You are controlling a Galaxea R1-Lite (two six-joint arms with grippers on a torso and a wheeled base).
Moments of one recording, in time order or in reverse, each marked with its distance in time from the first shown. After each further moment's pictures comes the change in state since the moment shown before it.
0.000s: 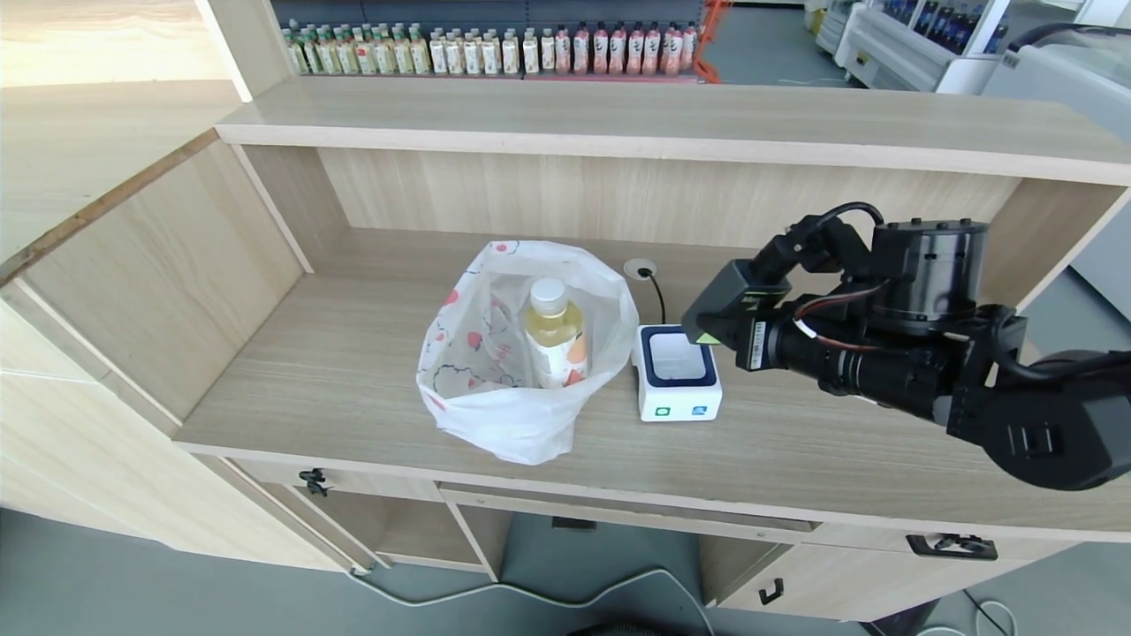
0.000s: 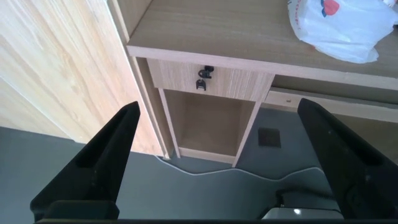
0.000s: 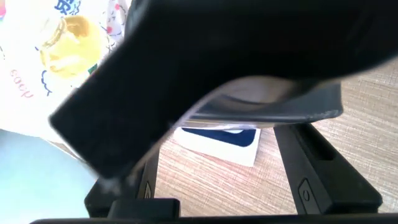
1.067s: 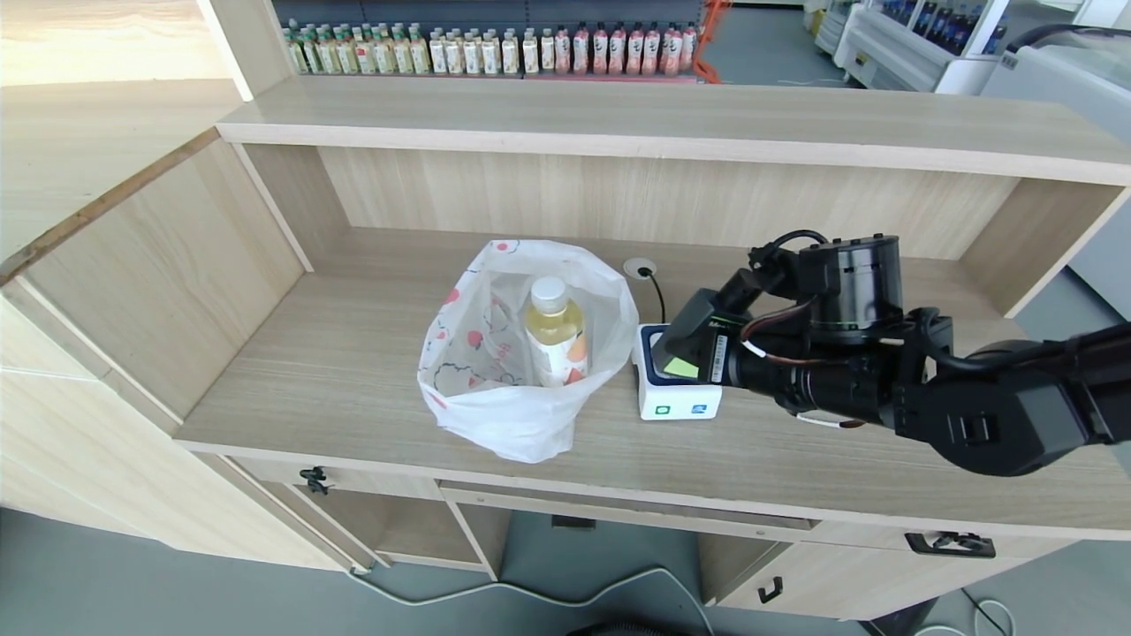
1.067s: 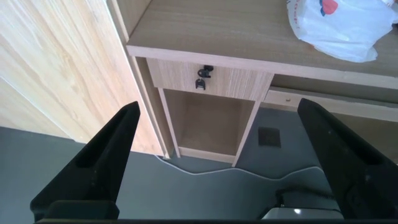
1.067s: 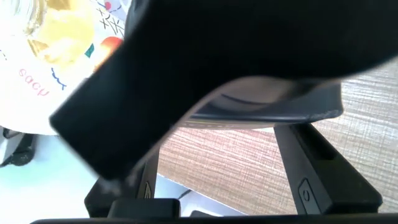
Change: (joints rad) left arm -0.001 0.000 0.000 0.000 0.000 0.000; right arm 0.063 0.077 -0.098 0.170 -0.016 0.251
